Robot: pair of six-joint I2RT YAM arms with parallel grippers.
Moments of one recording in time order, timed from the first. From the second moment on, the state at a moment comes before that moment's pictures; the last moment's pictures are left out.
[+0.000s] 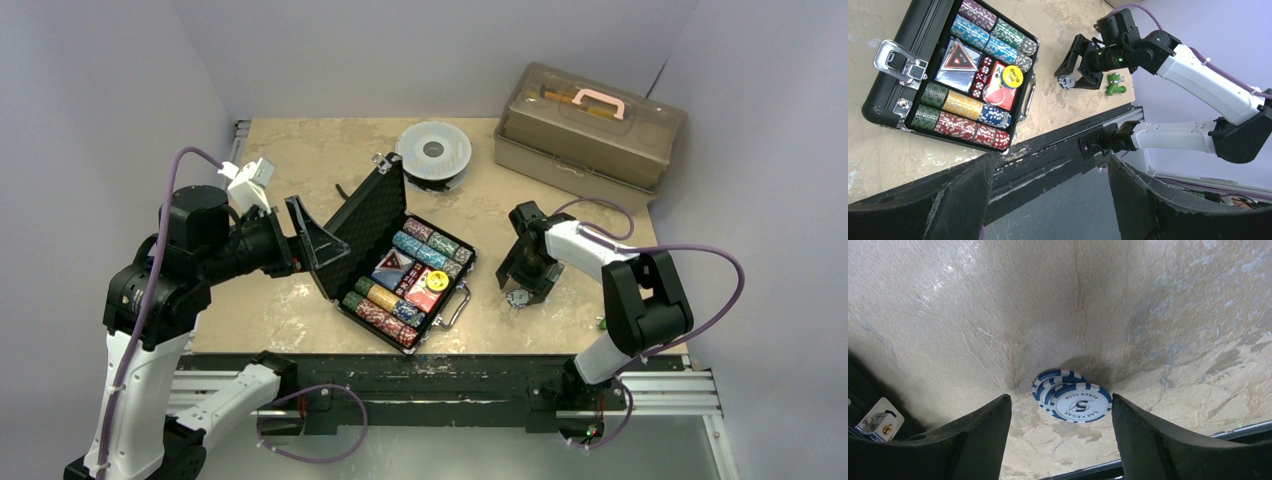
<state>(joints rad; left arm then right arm) -0.37 0.89 1.55 -1.20 0.35 -0.64 0.34 1.58 0.90 -0.81 0.08 0.97</state>
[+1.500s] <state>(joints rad) -0.37 0.91 1.51 -1.18 0.39 -0.64 0.42 1.63 1.09 -0.88 0.05 0.14</state>
